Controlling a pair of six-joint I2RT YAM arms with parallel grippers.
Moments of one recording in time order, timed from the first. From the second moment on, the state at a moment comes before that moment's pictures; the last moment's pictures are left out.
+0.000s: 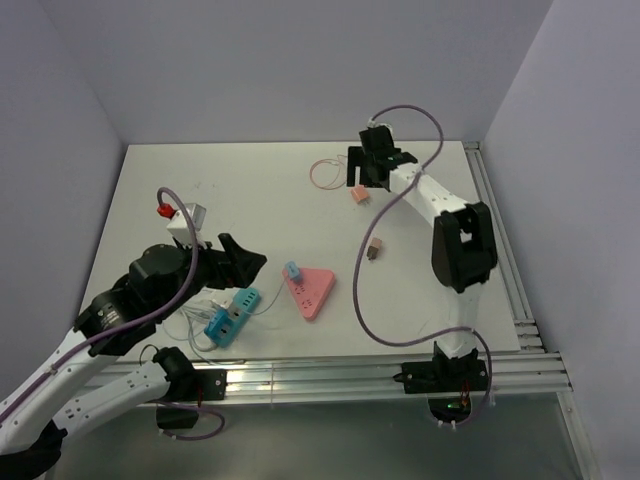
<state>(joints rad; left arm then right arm) -0.83 0.66 0.95 -0.61 -0.23 -0.65 0.34 1.91 1.56 -0.43 0.28 0.34</state>
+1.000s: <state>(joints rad) -0.83 0.59 0.95 -0.66 -0.16 -0.65 0.27 2.40 2.12 -0.78 -0.01 -0.04</state>
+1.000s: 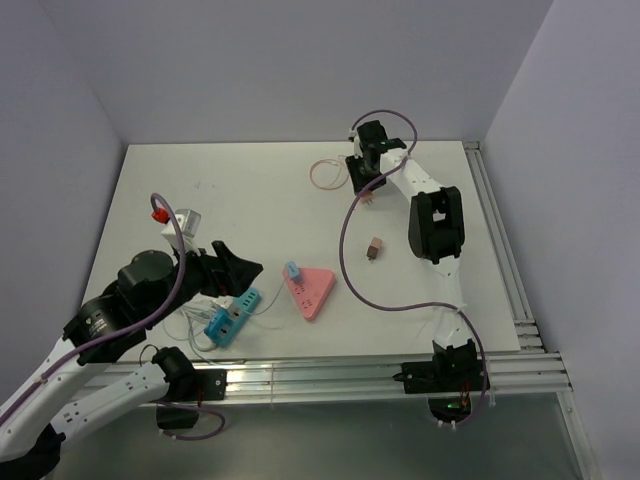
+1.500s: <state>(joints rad) -0.83 0.80 1.05 -0.71 -0.09 -0.72 0.39 1.84 1.56 -0.58 -0.14 0.01</state>
